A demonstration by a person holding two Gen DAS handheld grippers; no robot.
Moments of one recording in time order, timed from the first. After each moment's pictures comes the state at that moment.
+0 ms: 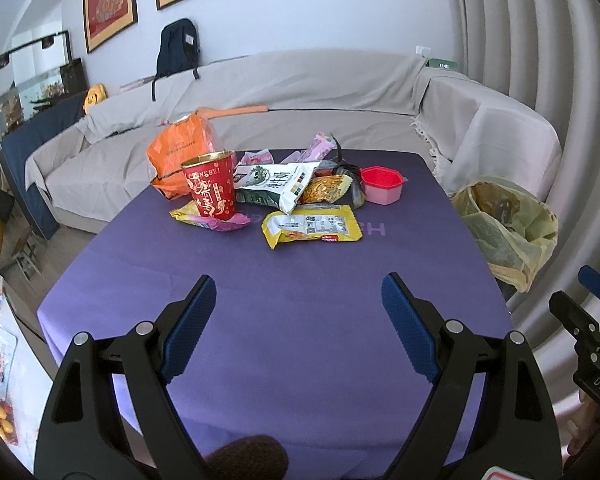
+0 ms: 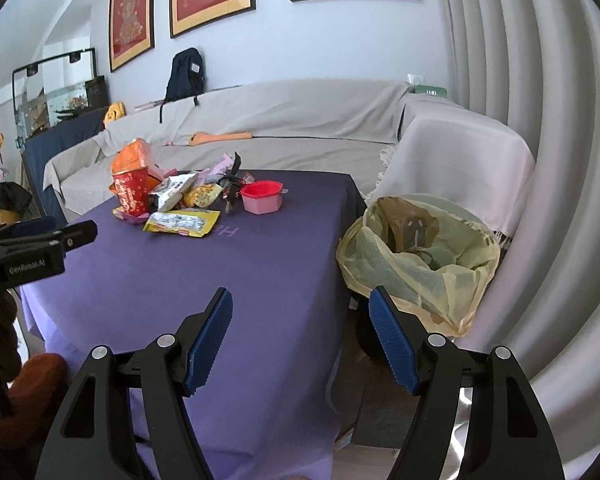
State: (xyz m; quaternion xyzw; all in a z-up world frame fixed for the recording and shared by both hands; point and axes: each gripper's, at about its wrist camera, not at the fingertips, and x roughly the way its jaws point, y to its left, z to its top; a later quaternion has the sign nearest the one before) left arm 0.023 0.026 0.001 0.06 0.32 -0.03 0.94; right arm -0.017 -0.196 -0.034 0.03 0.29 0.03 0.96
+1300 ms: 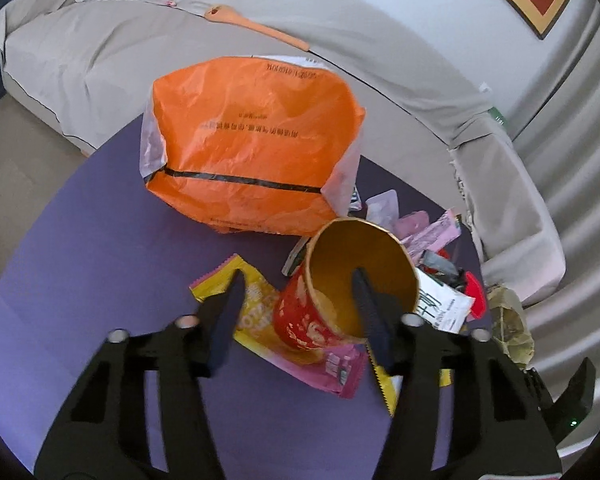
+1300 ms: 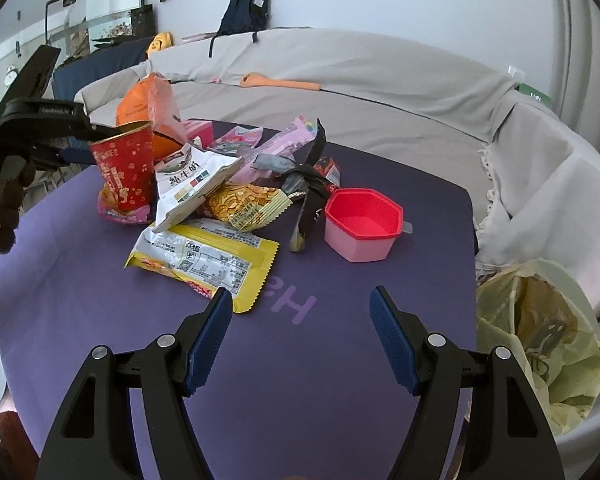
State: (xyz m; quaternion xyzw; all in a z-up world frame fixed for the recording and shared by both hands) left arm 0.264 0.204 -0.031 -0.18 0.45 -0.09 0.87; right arm 0.180 -0.096 -0.065 -0.05 0.37 0.12 0.92
